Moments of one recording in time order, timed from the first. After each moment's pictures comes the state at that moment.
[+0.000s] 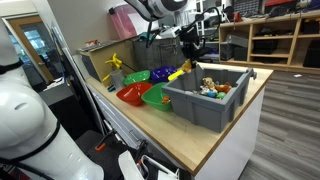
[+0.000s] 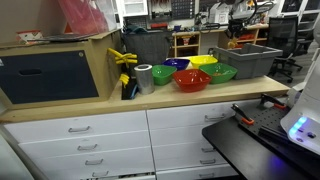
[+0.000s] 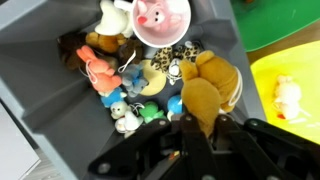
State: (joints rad) arm -0.16 0.17 -0.24 -2.03 -0.04 2.21 0.34
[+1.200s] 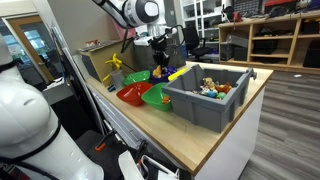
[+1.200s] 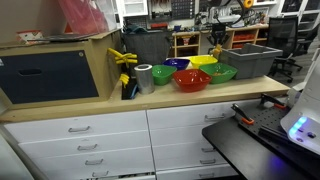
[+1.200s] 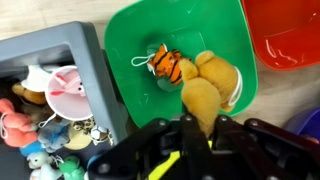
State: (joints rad) arm -0.07 0.10 -0.09 -2.17 0.03 2.17 0.33
